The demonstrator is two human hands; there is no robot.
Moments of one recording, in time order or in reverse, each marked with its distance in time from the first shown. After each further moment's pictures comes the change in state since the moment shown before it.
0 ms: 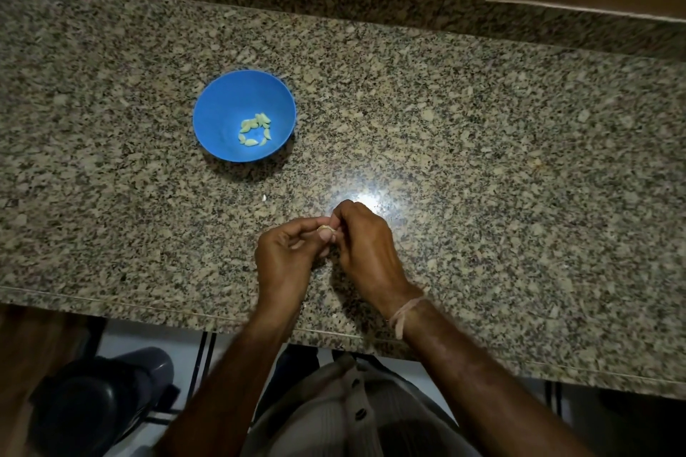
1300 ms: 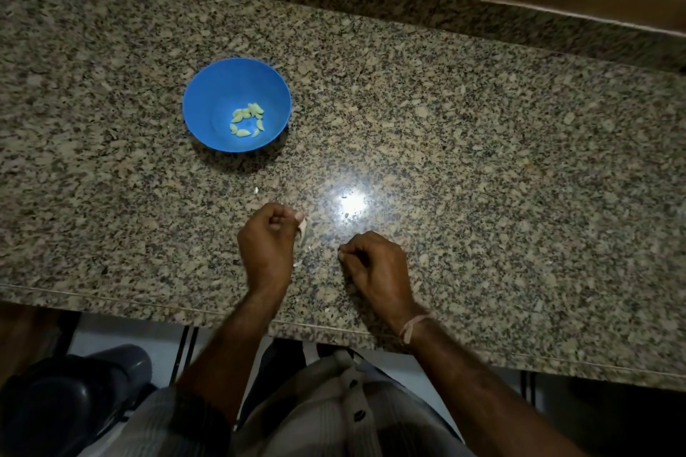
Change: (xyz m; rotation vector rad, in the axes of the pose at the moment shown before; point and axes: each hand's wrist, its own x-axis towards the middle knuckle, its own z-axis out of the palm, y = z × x) left_hand 0.041 -0.043 -0.013 0.398 0.279 0.212; right_hand -0.042 0.052 0.012 -0.027 0.033 0.129
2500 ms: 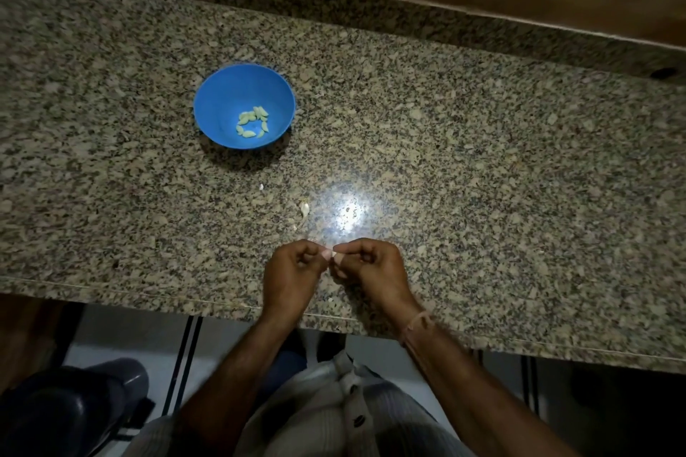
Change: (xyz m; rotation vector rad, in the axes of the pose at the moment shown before) left_hand -0.053 -0.011 -0.014 -0.014 -0.362 -0.098; right_hand -0.020 -0.020 0.007 0.768 -0.094 0.556
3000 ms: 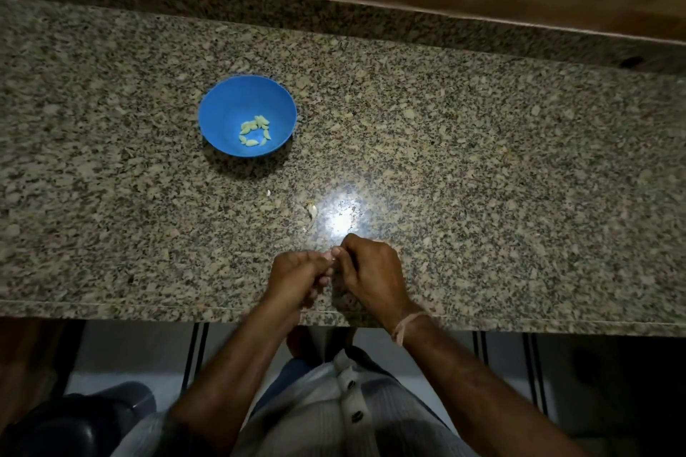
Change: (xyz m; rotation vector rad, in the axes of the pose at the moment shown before) left_hand 0.000 0.012 -0.031 -0.290 -0.240 -0.361; right_hand -0.010 -0.004 0.029 -0.967 0.212 -0.575
